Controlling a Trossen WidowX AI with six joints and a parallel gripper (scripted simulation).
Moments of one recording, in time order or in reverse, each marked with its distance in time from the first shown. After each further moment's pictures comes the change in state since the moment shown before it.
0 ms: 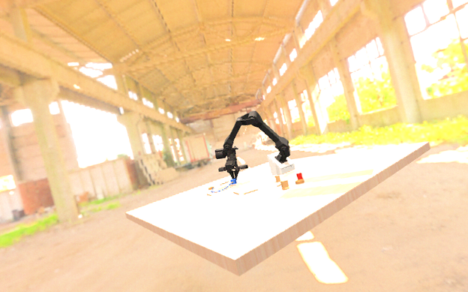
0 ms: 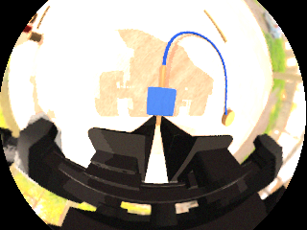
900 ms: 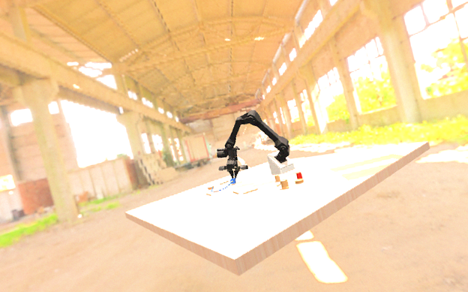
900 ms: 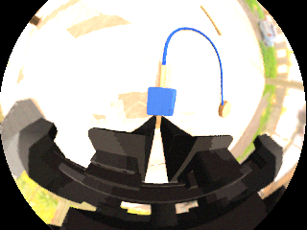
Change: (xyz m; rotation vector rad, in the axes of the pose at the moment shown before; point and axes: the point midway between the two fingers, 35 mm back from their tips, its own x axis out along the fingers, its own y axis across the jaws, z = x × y) arm 0.001 -0.010 -0.029 -0.056 -0.026 -0.067
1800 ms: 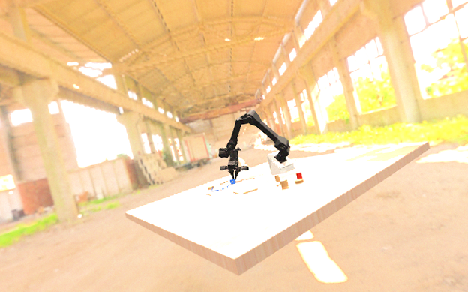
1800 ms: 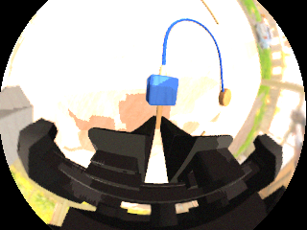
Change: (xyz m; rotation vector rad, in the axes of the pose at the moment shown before) arm 0.004 -0.006 -0.030 -0.023 0.012 -0.052
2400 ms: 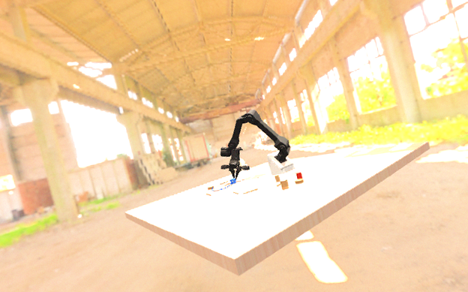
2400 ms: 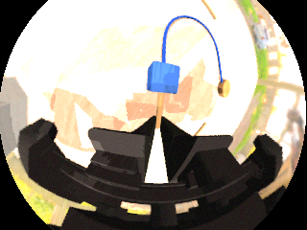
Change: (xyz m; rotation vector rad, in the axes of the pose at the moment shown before) arm -0.004 0.000 -0.020 -0.005 0.003 -0.033
